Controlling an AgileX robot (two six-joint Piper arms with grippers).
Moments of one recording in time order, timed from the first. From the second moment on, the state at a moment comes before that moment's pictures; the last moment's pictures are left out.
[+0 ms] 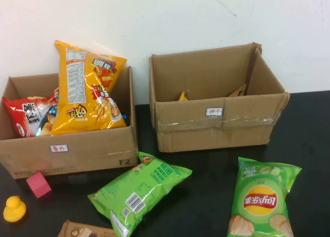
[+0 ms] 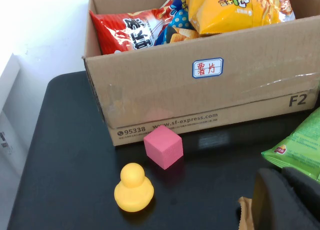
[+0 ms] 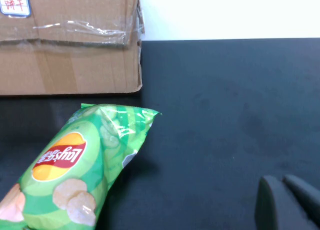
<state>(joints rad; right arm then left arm) 0.03 -0.01 0.03 -0.01 0.41 -0.01 0.02 -0.01 0.02 -0.14 0.37 0.20</state>
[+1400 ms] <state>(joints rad) 0.03 -0.01 0.03 -0.01 0.41 -0.01 0.02 -0.01 0.02 -0.14 0.37 0.18</state>
